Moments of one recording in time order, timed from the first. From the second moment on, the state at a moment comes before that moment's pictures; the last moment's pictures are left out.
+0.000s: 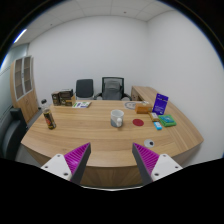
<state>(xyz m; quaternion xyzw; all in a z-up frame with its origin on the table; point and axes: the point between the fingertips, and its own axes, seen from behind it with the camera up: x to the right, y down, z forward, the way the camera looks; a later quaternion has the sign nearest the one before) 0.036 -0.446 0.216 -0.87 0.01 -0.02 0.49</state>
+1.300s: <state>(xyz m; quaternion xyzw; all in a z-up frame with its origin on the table) -0.411 -0.145 0.105 -0.84 0.00 0.02 0.55</state>
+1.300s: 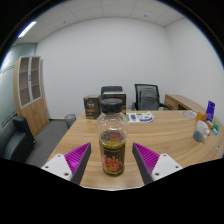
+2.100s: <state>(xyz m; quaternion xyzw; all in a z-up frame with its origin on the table) -0.383 -0.105 0.158 -0.80 0.03 0.11 0.59</state>
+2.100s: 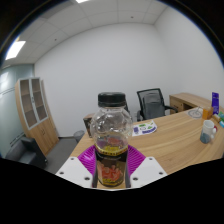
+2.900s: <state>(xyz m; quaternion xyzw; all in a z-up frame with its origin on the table) -0.031 -0.029 0.190 -0.42 0.55 0.67 0.28</state>
